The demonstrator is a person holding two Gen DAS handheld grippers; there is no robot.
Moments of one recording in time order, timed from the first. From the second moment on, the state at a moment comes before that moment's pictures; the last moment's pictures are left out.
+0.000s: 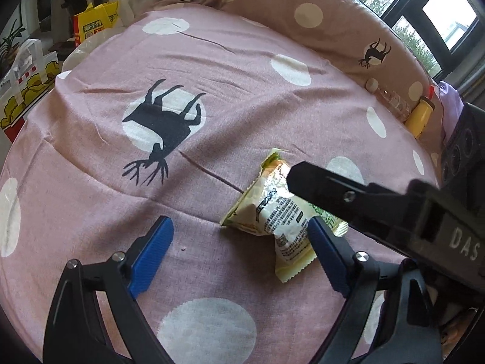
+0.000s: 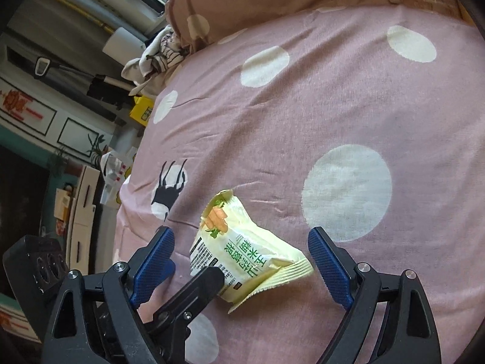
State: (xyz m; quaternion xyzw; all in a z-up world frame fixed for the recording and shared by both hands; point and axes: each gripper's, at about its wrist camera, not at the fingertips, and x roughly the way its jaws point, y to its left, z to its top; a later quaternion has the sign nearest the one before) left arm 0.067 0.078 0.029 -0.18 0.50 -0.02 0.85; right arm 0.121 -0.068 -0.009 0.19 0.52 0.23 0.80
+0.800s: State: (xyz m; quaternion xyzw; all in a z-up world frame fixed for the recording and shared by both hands) left arm 0.039 0.025 0.063 -0.14 0.45 -0.14 0.87; right arm 0.070 -0.105 0.018 0.24 0.48 0.22 0.81
